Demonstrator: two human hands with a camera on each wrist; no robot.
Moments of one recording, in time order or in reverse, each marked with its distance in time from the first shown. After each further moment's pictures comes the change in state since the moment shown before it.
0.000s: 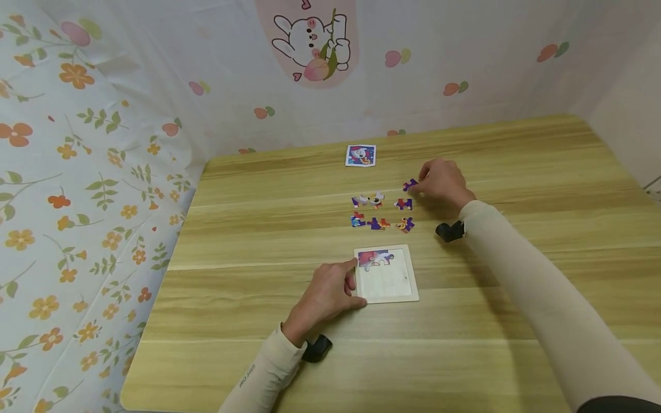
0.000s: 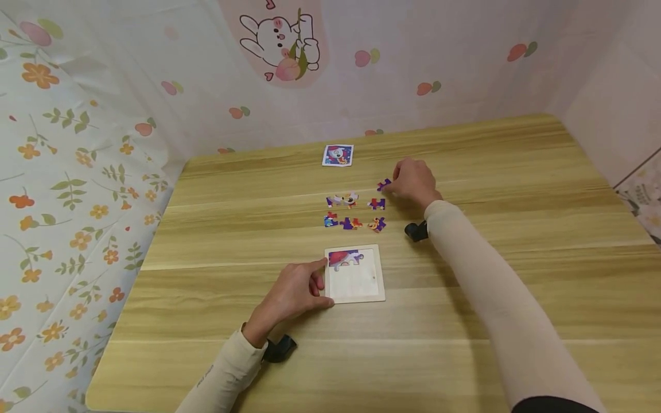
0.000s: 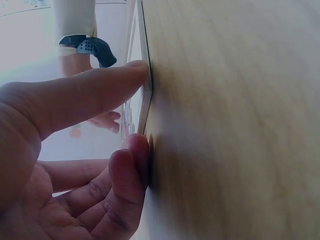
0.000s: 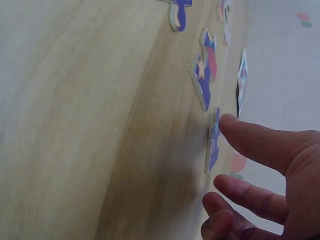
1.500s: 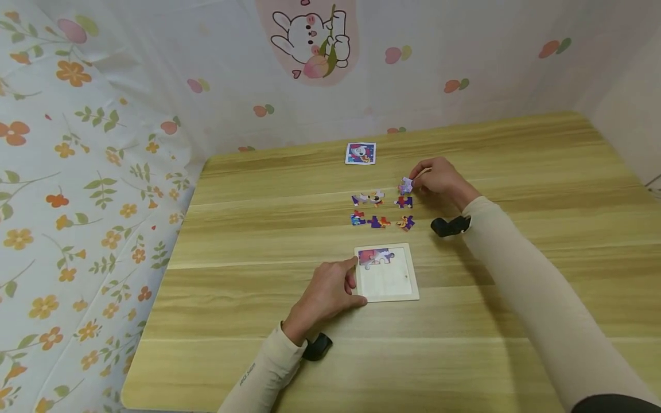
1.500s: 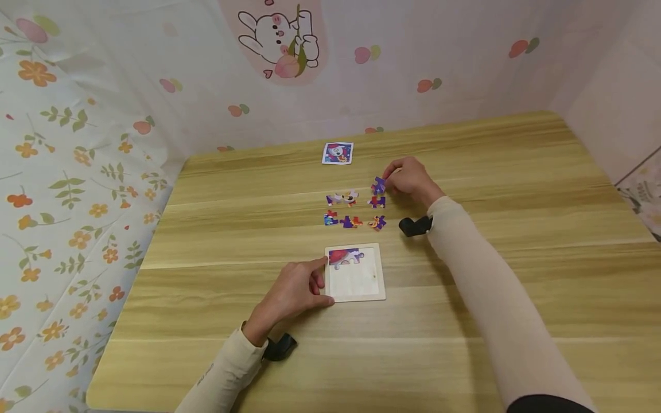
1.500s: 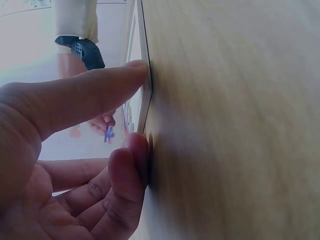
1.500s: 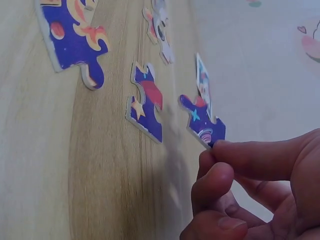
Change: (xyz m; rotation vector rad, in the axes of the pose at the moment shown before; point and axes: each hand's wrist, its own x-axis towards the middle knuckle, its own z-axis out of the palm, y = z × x) left_hand 0.000 0.001 -0.001 -0.005 -0.007 -0.004; right_hand 0.009 -0.003 0.000 0.412 -0.169 0.125
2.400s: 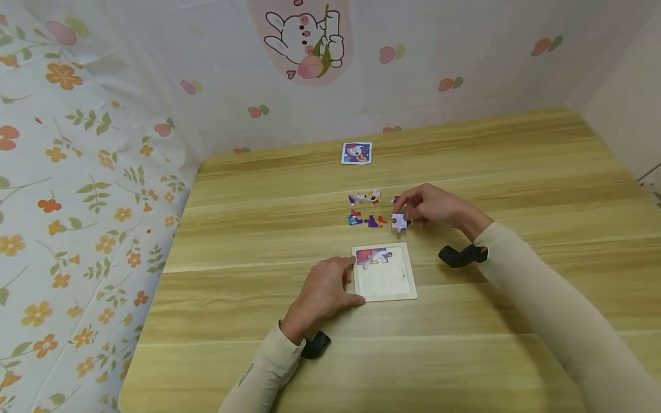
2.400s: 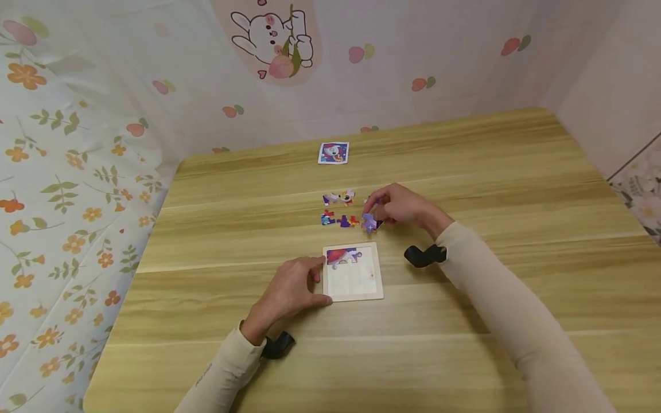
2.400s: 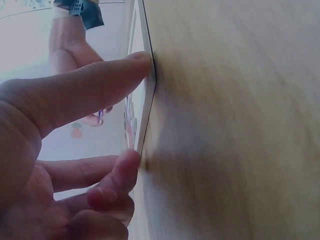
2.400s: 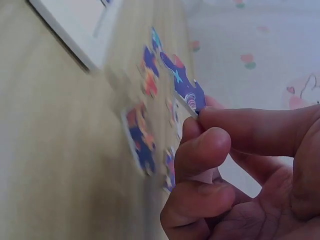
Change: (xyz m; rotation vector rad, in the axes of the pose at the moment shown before) left_hand 0.002 0.002 -0.003 0.113 0.026 -0.013; right_hand -0.053 0.004 0.016 -0.004 -0.353 -0.114
